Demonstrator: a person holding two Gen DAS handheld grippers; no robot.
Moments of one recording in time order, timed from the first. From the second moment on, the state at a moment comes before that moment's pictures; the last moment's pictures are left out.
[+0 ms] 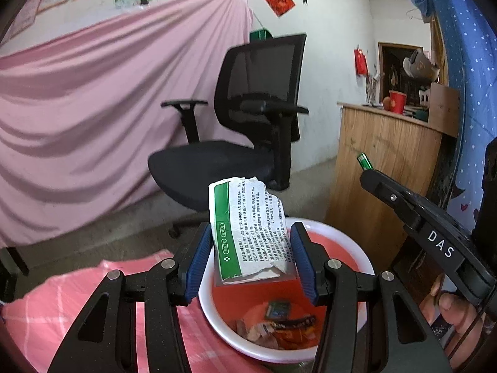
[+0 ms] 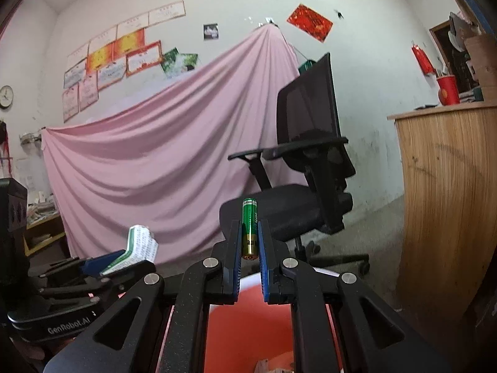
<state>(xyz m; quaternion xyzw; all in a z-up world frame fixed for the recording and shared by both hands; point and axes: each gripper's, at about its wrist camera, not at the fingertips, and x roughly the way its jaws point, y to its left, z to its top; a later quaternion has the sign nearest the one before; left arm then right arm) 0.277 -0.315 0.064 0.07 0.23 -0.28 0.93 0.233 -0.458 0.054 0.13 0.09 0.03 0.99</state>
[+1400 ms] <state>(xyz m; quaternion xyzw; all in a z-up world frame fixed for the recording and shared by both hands) 0.252 -0.176 0.072 -0.03 0.30 -0.15 0.94 0.216 -0.391 0.054 0.09 0.16 0.04 0.98</state>
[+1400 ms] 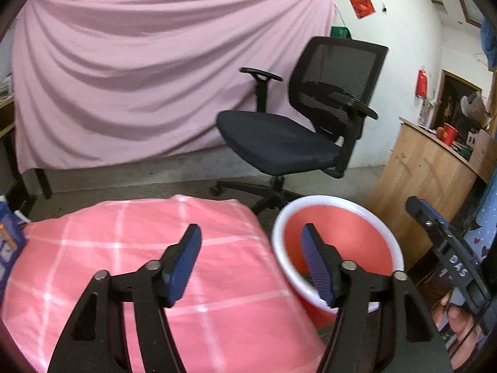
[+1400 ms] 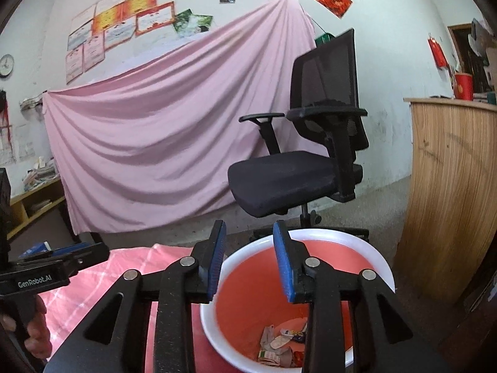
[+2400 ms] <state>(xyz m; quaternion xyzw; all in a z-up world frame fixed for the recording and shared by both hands) 0.063 -0.052 0.058 -0.02 0.17 -0.06 0.98 0.064 -0.294 0.058 0.04 0.12 0.04 0.99</state>
